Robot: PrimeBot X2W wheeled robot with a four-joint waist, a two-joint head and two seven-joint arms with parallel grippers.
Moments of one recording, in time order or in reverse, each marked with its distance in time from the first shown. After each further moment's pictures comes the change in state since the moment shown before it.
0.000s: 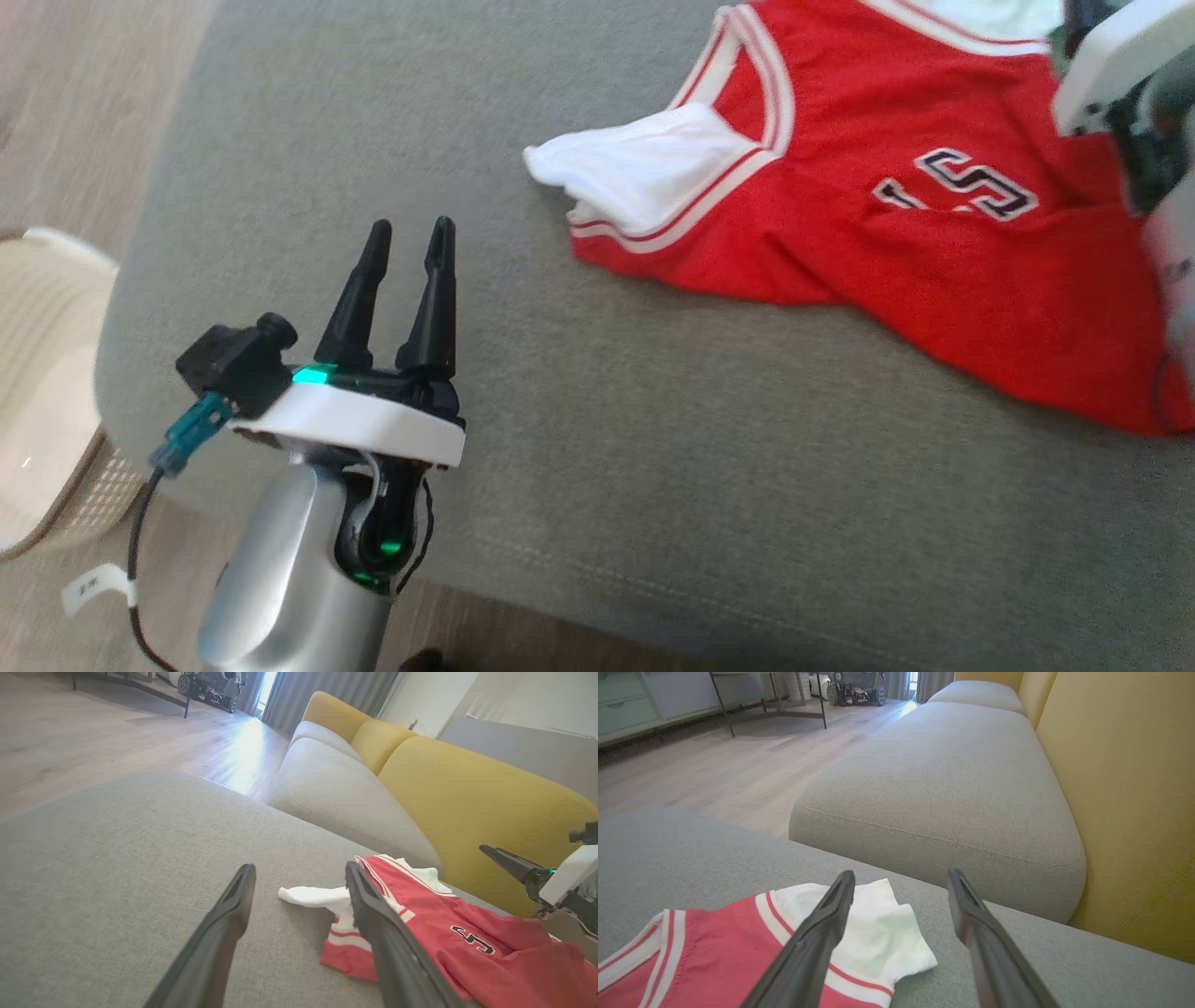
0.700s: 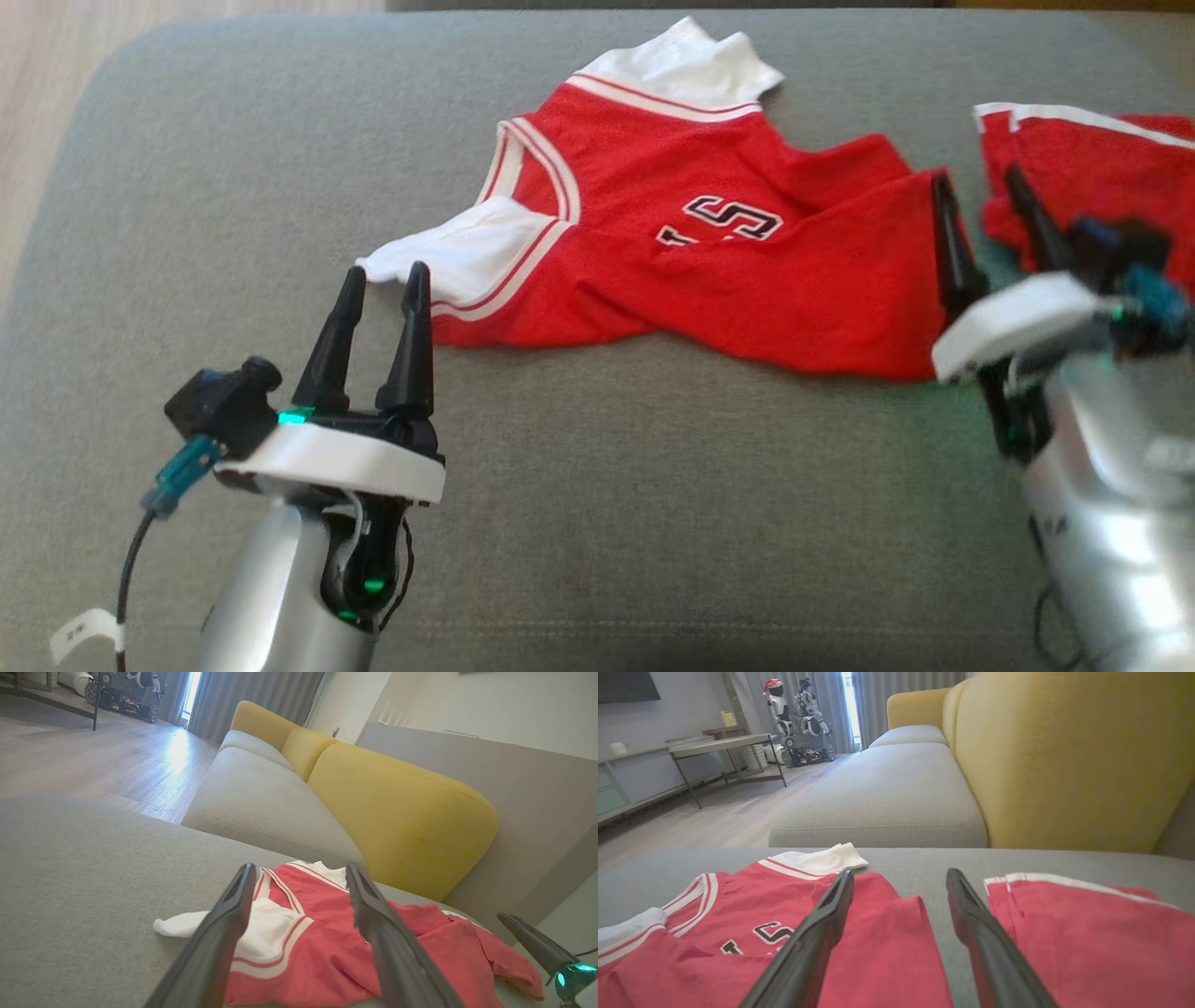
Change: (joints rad) left arm 0.072 0.001 0.053 -0.001 0.060 0.002 0.000; right arm 0.515 0.086 -0.044 -0.367 0.125 0.000 -0.130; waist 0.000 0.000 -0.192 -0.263
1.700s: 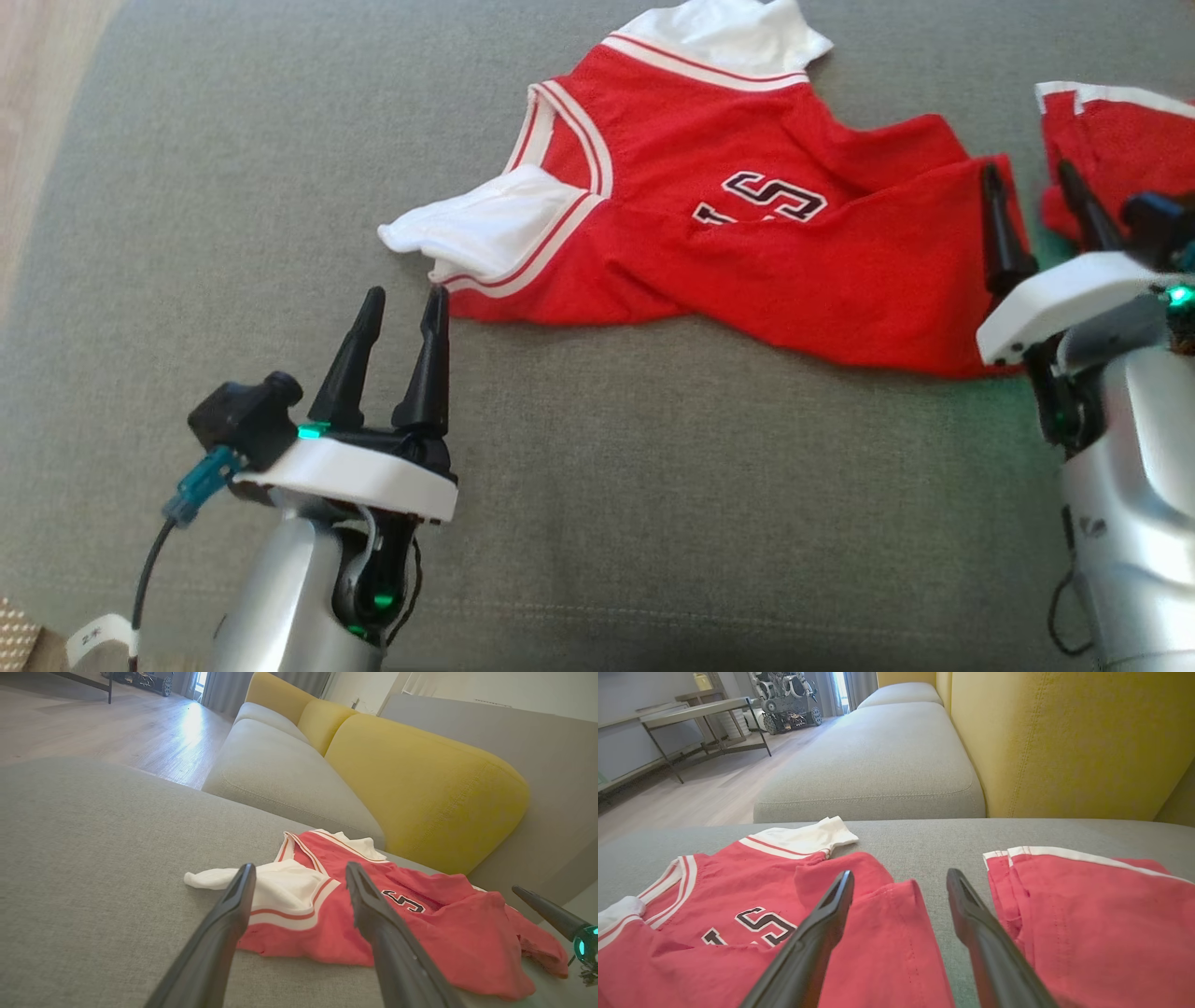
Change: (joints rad) left arm 0.023 0.001 -0.022 0.015 0.017 -0.011 0.000; right arm 0.131 0.043 -0.224 -0.292 -0.102 0.000 0.263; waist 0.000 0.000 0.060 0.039
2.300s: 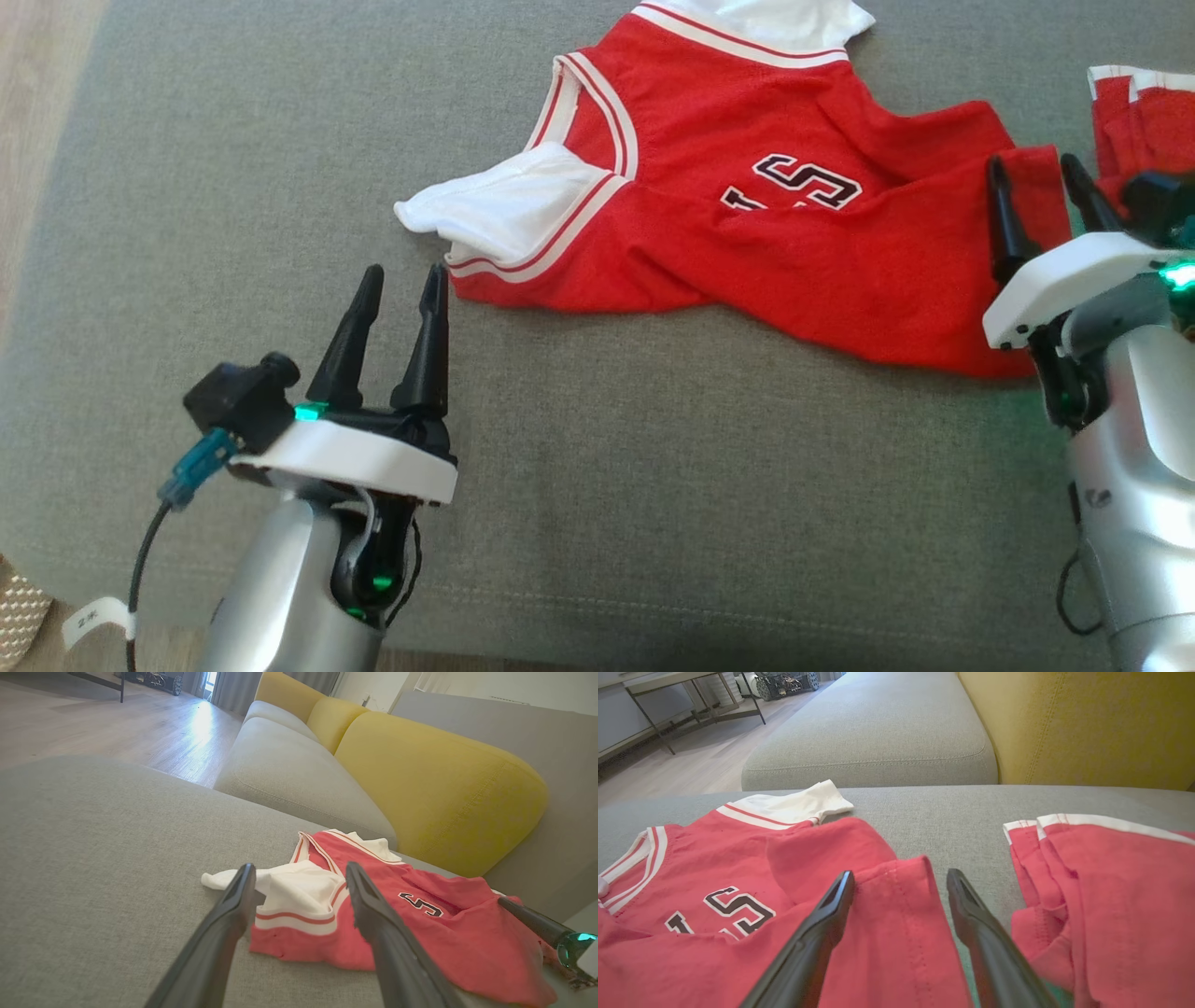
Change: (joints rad) left arm -0.029 0.000 0.000 0.002 0.000 -0.001 0.000; right arm -0.090 -0.026 0.008 0.149 -0.002 0.000 -0.007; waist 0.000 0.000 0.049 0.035
